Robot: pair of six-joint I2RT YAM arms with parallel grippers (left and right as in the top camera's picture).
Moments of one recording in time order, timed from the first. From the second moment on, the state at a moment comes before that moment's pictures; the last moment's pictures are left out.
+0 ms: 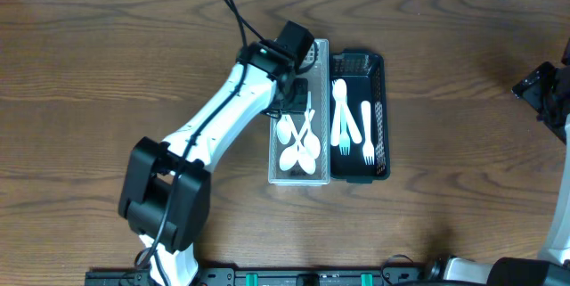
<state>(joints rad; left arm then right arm) -0.52 1.91 1.59 -1.03 0.05 -0.45 -0.34 1.48 1.57 -1.29 0.35 0.59</state>
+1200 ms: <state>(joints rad) -0.10 1.35 1.66 -1.30 -0.29 -0.30 -0.34 1.48 1.57 -1.29 0.35 0.59</state>
